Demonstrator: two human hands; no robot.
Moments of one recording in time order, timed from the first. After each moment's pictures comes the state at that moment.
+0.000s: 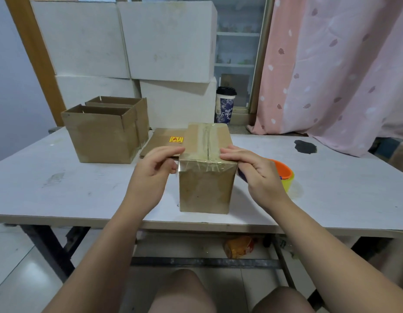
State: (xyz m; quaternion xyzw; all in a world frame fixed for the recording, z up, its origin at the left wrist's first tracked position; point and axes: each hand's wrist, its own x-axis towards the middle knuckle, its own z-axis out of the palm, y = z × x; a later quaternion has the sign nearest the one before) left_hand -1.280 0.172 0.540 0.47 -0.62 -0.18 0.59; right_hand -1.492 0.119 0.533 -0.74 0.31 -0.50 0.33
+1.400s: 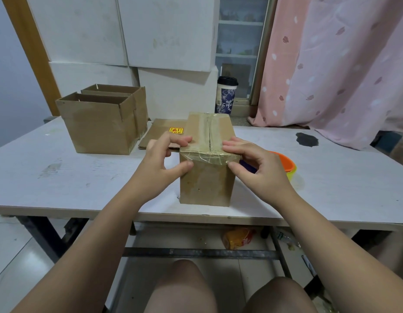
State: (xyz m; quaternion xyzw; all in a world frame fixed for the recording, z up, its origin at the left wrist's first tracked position) left_hand -1.270 0.155 0.532 0.48 -0.72 -0.15 0.48; right_hand -1.497 0.119 0.532 -0.79 0.30 -0.48 0.23
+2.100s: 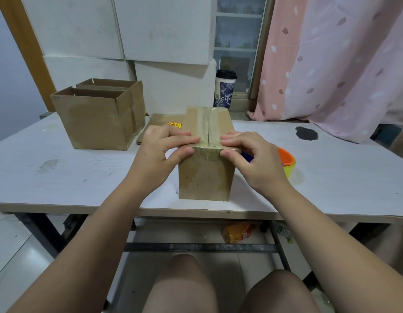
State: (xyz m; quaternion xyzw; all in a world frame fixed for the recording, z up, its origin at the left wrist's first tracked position) left_hand -1.275 0.151 0.540 0.49 -0.74 0.02 0.46; right_hand -1.487 0.116 0.535 -0.79 0.33 -0.50 0.13
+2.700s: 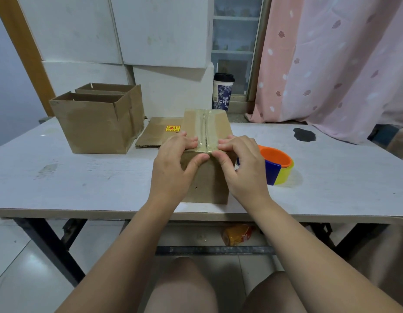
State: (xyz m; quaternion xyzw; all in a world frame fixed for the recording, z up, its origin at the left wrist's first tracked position) left_hand -1.315 0.150 0.520 0.51 -0.66 0.02 0.56; right_hand -1.462 0.124 0.520 -0.74 0.36 -0.57 0.06
